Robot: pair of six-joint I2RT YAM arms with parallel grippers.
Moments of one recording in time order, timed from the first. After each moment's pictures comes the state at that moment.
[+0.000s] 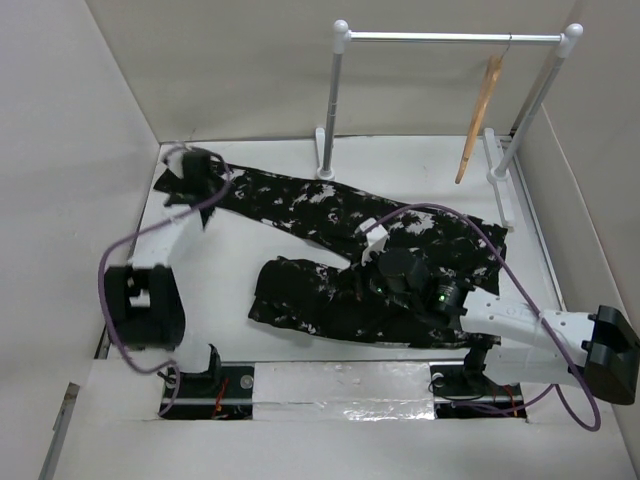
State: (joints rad) left arm -0.01 1.56 1.17 -0.21 -0.18 -0.80; right arm 1.05 1.12 0.72 0.01 0.21 0.34
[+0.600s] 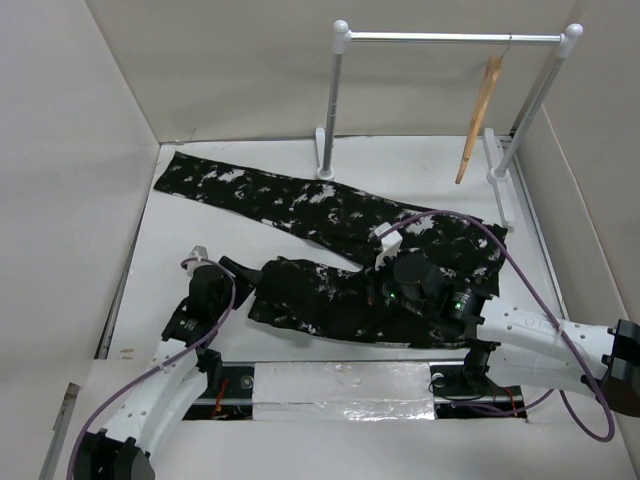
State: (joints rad) left arm -0.27 0.56 0.23 -0.25 -0.04 -1.05; right arm 1.05 0.98 0.65 -0.04 0.24 0.35
